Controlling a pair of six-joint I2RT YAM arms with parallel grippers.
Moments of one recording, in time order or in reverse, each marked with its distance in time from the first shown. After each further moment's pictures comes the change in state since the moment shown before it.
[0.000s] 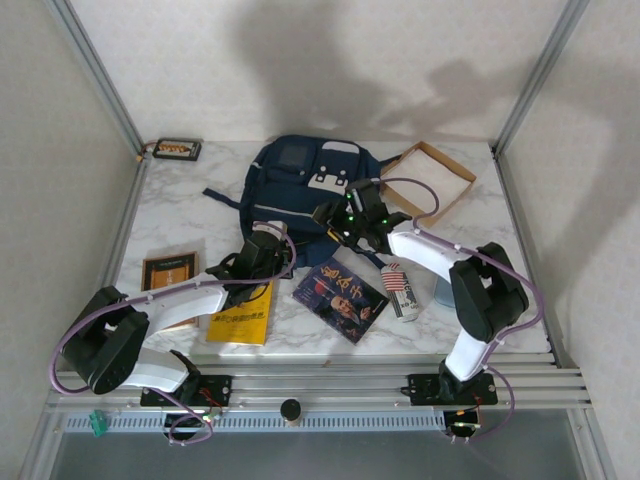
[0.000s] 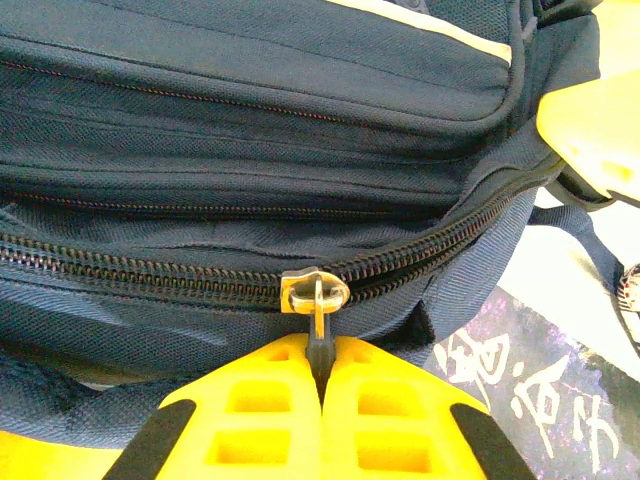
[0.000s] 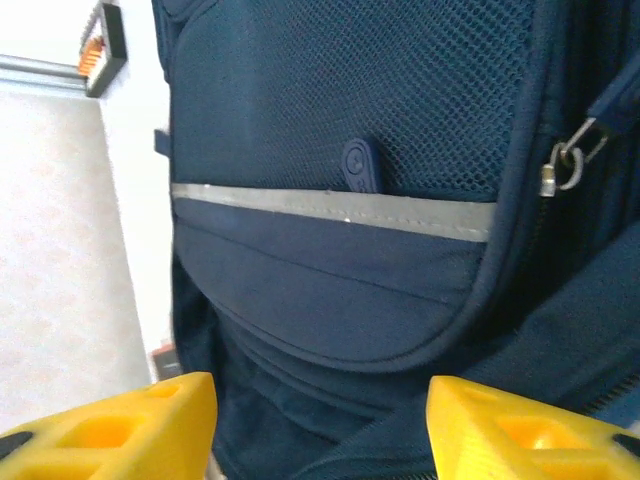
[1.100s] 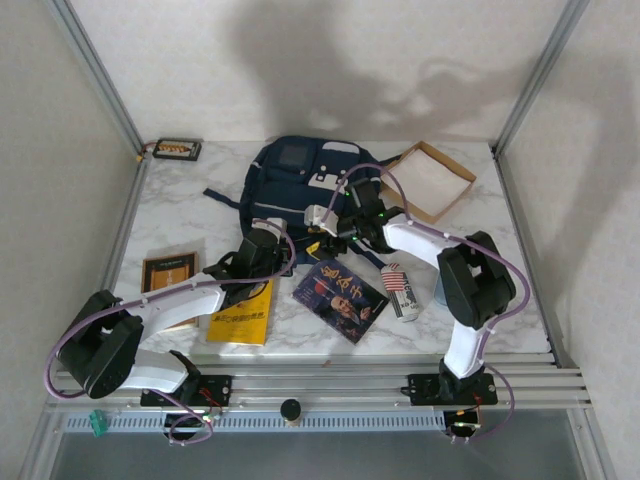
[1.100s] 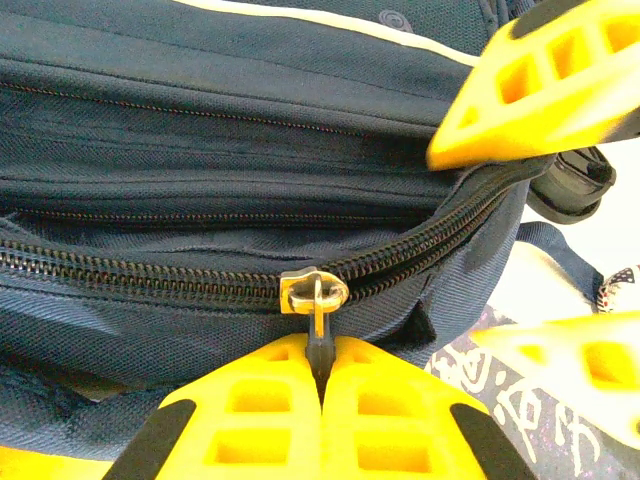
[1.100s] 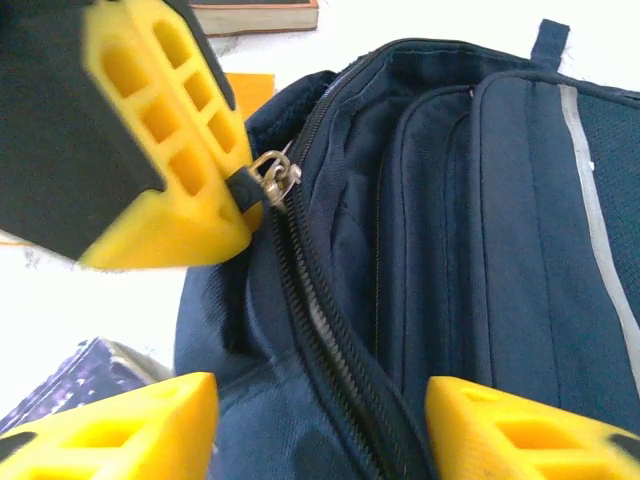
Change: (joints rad) left arm 0.000 -0.028 0.013 -0.007 -0.004 0.023; right arm -0.034 0.126 0.076 -0.071 -0.446 -1.847
